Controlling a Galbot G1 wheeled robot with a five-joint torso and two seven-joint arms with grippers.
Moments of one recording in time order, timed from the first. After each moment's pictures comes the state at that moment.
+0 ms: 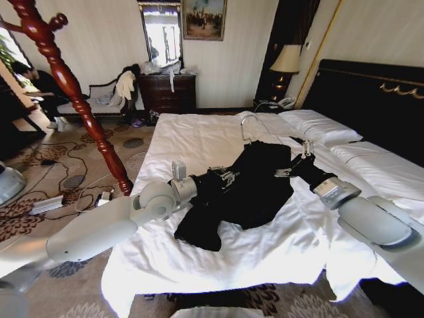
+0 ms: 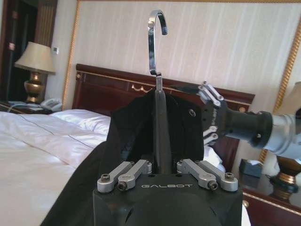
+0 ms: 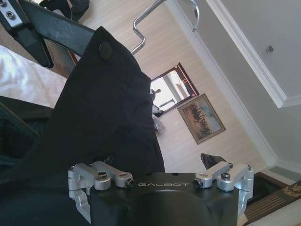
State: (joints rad) left arm 0.18 -0.77 0.56 -2.12 -1.34 0.21 -0.10; right arm -1.42 0.34 0.81 2.30 0.20 -0.32 0.04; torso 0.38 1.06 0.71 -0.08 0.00
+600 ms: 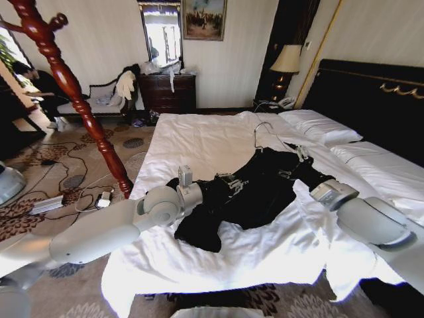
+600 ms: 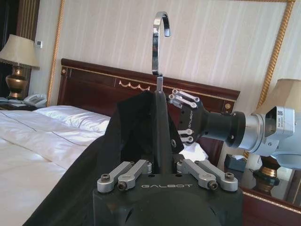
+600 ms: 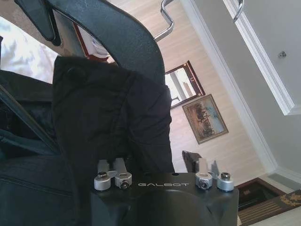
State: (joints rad) left arm 0.17 -0.79 0.60 -2.14 -1.34 0.21 -0.10; right arm -1.46 0.33 0.81 2.28 0.10 -0.31 0.01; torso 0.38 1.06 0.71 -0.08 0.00
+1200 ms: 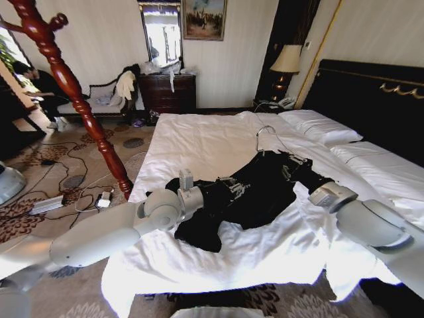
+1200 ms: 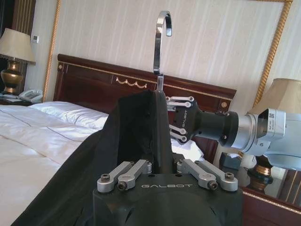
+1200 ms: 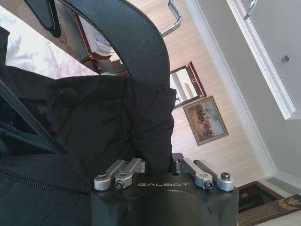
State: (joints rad) left arm 0.19 -0.79 0.61 -2.16 -1.34 0.21 -0.10; right arm -1.48 0.35 0.82 2.27 0.04 -0.28 0.00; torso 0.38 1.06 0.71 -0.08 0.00
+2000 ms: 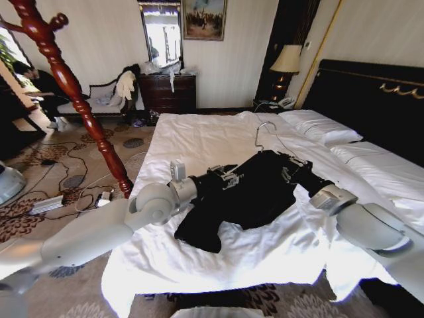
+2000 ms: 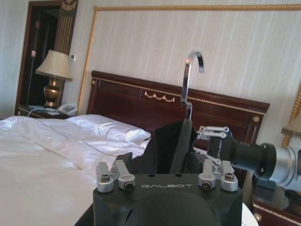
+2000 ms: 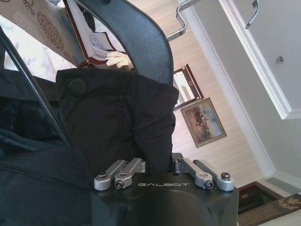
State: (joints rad) left arm 0.20 -0.75 0.47 -2.19 -1.40 0.25 -0.21; right arm -1.50 0.38 0.83 2.27 0.04 -0.26 0.01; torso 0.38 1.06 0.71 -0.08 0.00
